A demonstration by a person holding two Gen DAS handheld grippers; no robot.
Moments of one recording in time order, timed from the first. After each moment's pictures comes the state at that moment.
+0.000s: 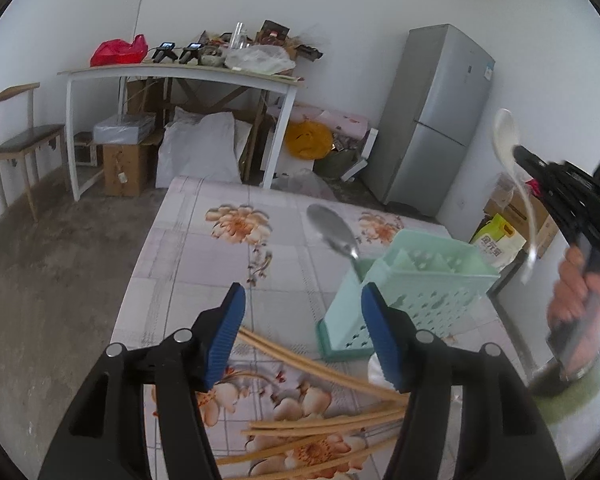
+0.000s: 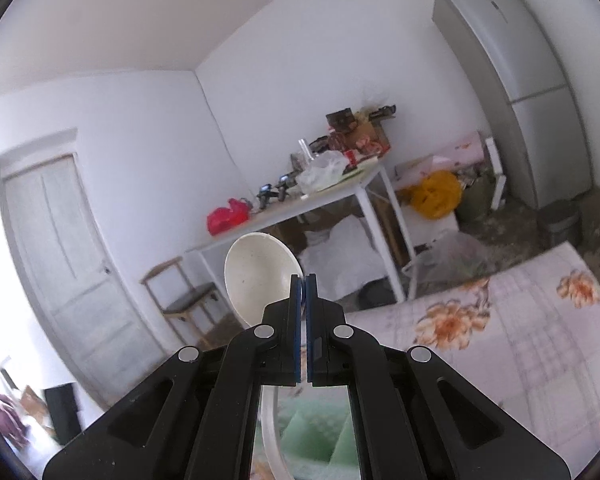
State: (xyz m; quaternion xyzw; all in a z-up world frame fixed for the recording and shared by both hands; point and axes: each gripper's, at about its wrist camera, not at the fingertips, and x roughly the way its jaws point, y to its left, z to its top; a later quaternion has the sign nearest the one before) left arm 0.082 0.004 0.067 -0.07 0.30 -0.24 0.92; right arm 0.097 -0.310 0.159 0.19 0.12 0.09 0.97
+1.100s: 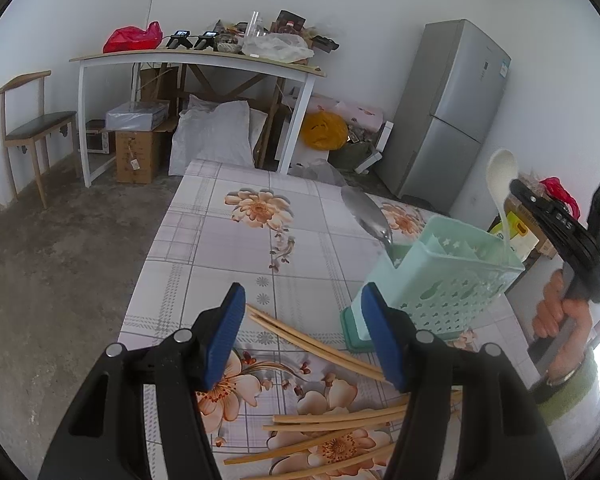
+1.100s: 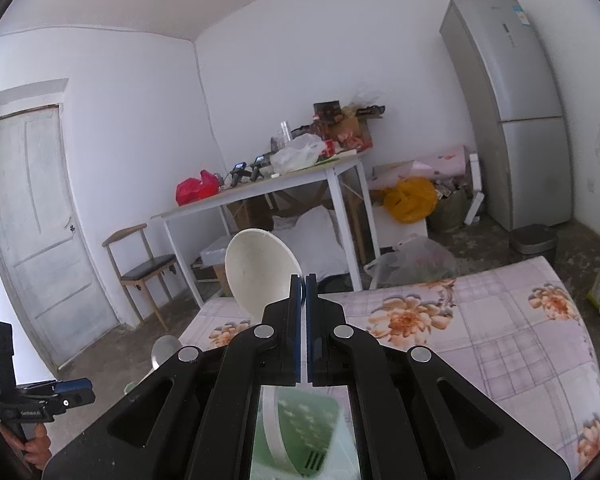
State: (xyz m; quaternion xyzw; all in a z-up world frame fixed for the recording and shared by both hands) left arm 0.093 0.014 0.050 -0.07 0.32 -0.22 0.92; right arm 0.113 -0.313 0.114 0.12 0.14 0.04 0.98
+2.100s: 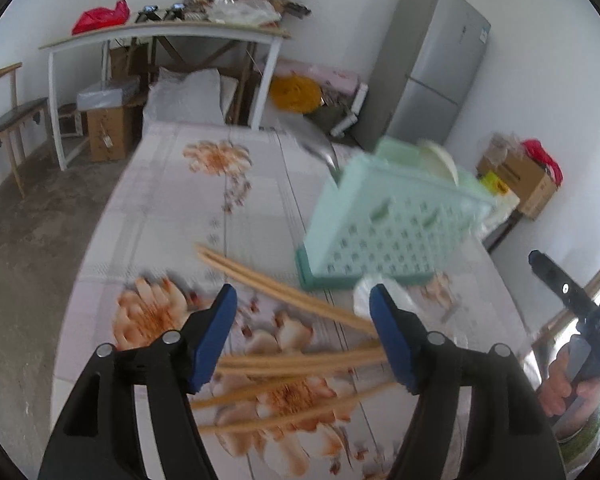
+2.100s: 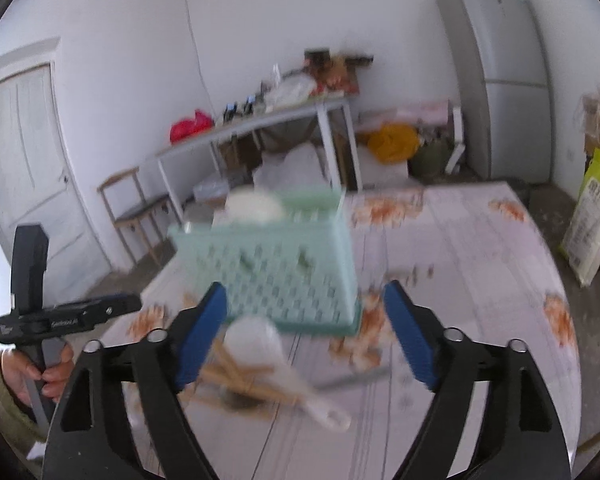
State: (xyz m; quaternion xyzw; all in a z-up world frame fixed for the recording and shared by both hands) left arm 0.061 -0.020 0.020 -0.04 0.37 -0.27 0.89; right arm 0.002 -0.284 0.064 0.10 0.26 0.02 0.96
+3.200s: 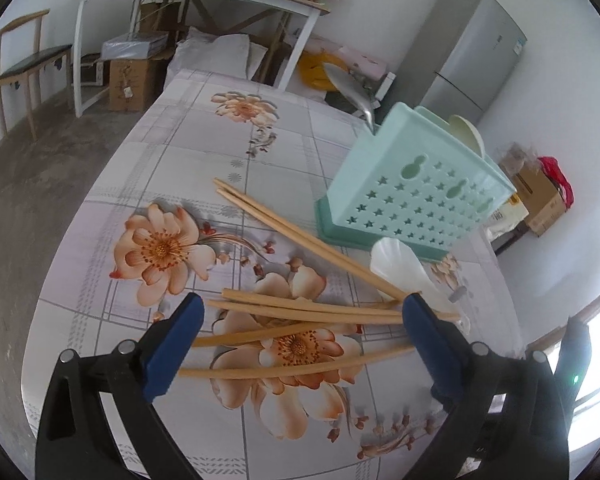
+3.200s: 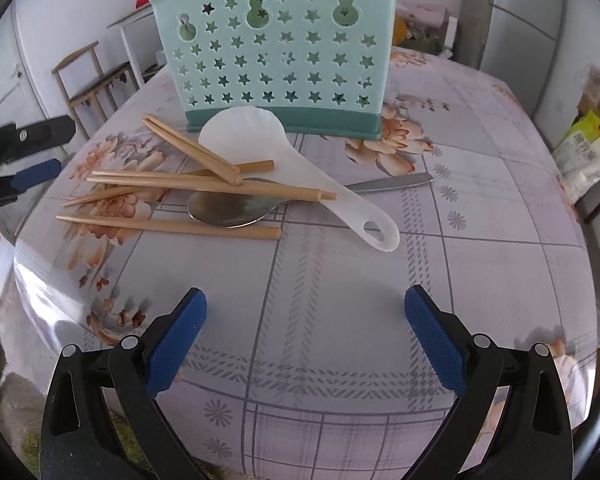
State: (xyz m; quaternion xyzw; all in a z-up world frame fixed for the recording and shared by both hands) left arm 0.053 -0.003 -0.007 -0.10 0.43 -0.23 0.87; right arm -0.008 -0.224 -0.034 0.02 0.47 -0.04 0.88
